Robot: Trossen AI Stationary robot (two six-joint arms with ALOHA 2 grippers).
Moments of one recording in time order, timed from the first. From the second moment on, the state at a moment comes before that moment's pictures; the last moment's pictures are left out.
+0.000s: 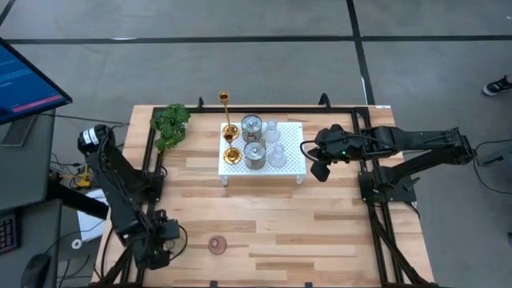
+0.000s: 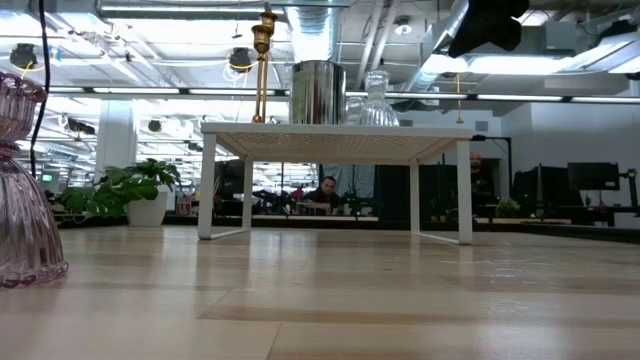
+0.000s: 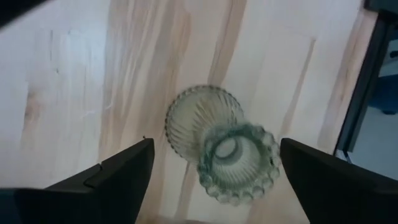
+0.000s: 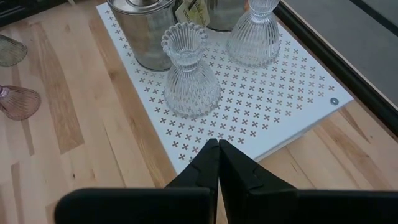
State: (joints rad) left arm -1.14 1.17 0.83 -0.82 -0.21 -1.29; right arm 0.07 1.10 1.15 -0.90 0.34 0.45
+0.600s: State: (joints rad) left arm -1.13 1.17 0.83 -0.82 -0.18 -1.29; right arm 0.07 1.10 1.15 -0.90 0.31 0.45
